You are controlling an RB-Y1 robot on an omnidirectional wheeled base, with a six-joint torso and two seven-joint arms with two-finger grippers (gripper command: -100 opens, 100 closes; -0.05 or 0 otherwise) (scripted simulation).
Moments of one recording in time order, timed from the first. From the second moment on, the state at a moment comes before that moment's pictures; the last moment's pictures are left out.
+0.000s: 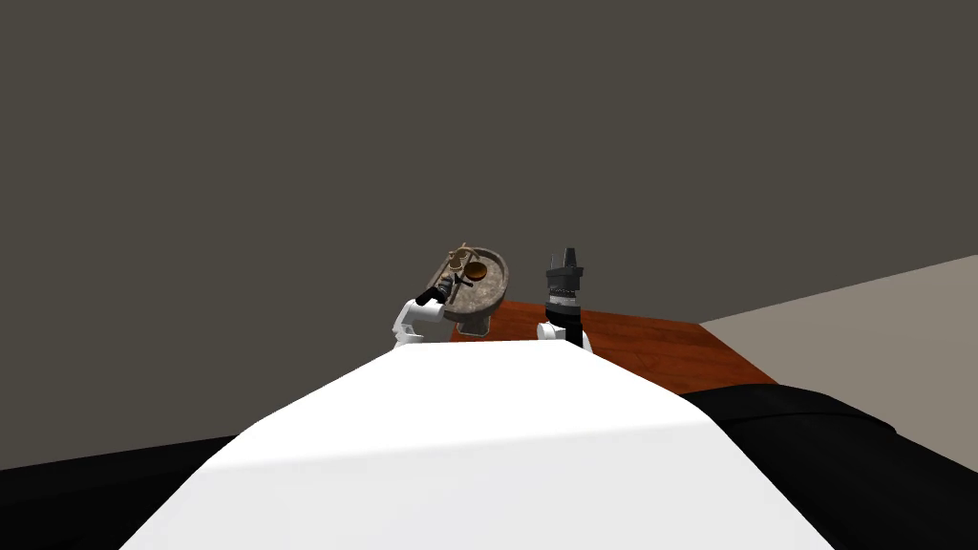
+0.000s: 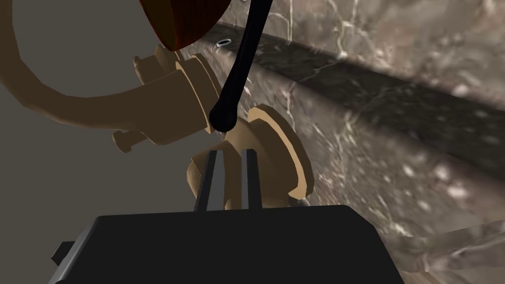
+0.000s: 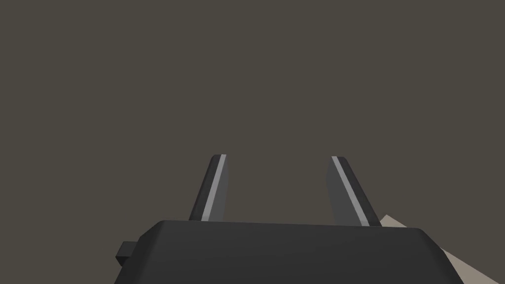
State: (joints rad) left arm 0.08 0.14 -0.14 -1.90 0.00 0.70 -0.08; right arm 0.47 0.01 0.04 -2.28 0.10 -0.46 -0.07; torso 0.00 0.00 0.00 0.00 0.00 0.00
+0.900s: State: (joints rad) left arm -0.01 0.14 -0.10 -1.74 -0.12 0.63 -0.01; right arm 0.47 0.01 0.04 -2.28 0.10 -0.46 -0.07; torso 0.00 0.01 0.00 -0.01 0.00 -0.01
